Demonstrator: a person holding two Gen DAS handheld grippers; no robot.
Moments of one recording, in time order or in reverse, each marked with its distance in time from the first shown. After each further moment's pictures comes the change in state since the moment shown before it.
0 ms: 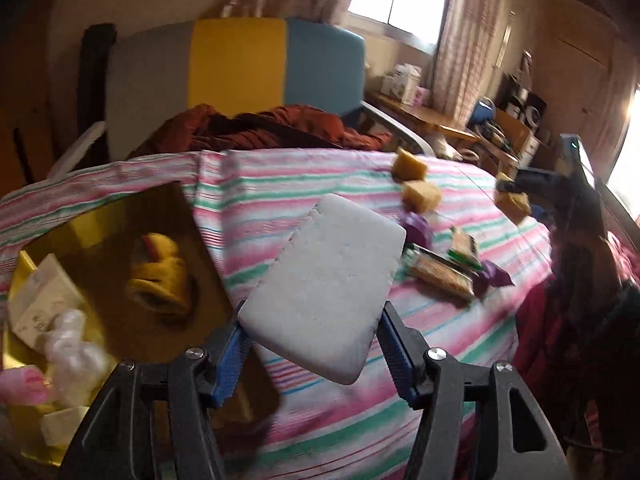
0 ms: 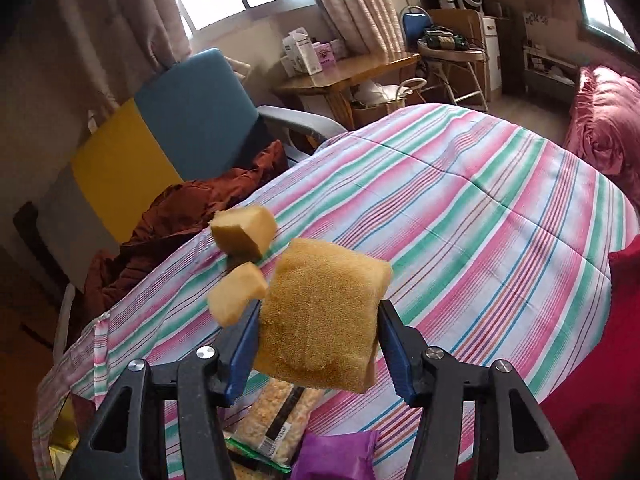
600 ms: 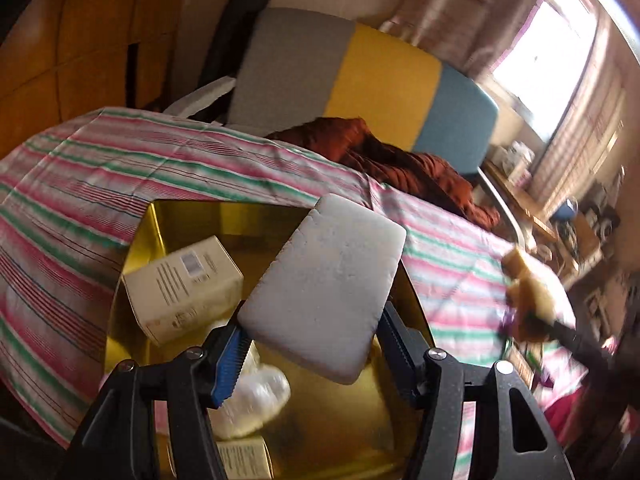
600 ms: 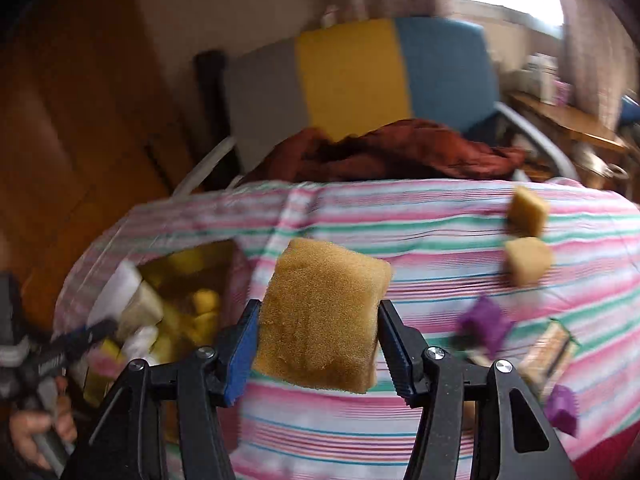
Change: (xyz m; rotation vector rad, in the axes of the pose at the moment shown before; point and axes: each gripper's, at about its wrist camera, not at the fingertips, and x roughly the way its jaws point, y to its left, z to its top) left arm -0.025 0.176 0.021 -0.416 -0.032 0.167; right arm -0.052 0.246 -0.131 -0.618 0.179 0.457
